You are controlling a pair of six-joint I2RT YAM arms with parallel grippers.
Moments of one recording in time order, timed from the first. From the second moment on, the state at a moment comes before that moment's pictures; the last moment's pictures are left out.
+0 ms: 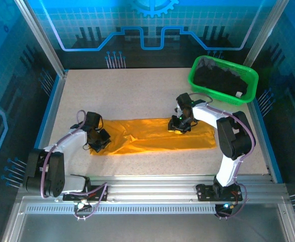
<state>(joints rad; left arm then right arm) -0.10 1.33 0.65 -0.60 0.23 -0.95 0.37 1.83 1.17 -0.71 -0.34 0.51</state>
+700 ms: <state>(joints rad) -0.10 1.35 0.70 -0.67 0.24 -0.93 0.36 1.83 1.17 -0.71 -0.34 0.51</state>
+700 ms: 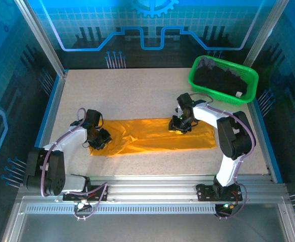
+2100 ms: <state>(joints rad) -0.08 1.33 0.70 -0.63 0.20 -0.85 0.36 1.83 1.14 -0.71 -0.36 0.51</state>
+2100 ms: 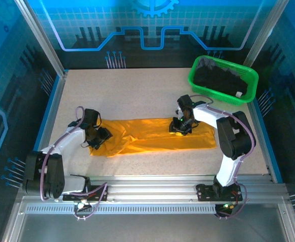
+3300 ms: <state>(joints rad) -0.08 1.30 0.70 -0.66 0.28 -0.80 0.36 1.86 1.17 -0.71 -0.36 0.51</state>
